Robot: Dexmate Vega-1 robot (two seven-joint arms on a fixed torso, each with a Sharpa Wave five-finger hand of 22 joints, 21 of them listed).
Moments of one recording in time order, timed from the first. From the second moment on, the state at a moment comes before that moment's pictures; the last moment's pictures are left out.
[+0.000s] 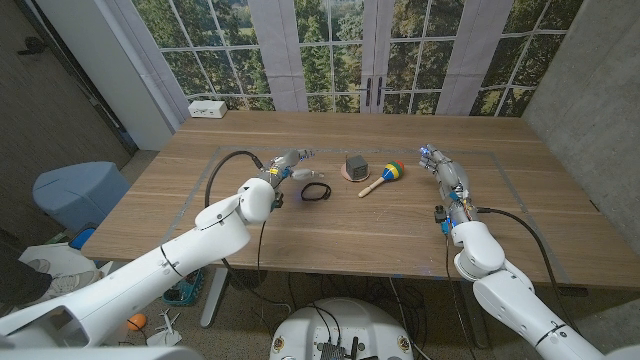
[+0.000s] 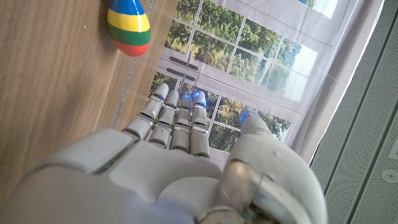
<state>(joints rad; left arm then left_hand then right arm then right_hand) 0.88 0.78 0.65 -2.08 0.21 0.61 0.16 0.70 0.01 0.26 -0.11 0.19 0.18 -0.10 0.17 0.18 0.18 -0.02 0.17 0.28 0.17 -0.04 0.18 0.19 -0.06 0.07 0.74 0.17 -1.29 -0.54 -0.26 -1.80 0.42 0.31 -0.37 0.59 0.15 0.28 -0.08 0.29 0.58 0.07 0.19 0.20 0.42 0.06 0.21 0.37 0.25 0.00 0.41 0.49 0.25 0.05 0.55 0.19</state>
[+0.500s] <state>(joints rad) 0.93 0.78 0.54 -1.93 -0.01 0.21 0.15 0.54 0.17 0.29 -0.05 0.18 0.04 -0.11 0.17 0.17 0.00 -0.05 0.17 0.19 -0.03 -0.03 0.17 0.18 -0.15 0.01 0.64 0.17 -1.25 -0.55 -0.27 -1.76 0.43 0.31 -0.33 0.50 0.20 0.27 -0.01 0.25 0.53 0.06 0.19 0.20 0.39 0.06 0.21 0.35 0.23 -0.02 0.38 0.48 0.24 0.01 0.55 0.19</state>
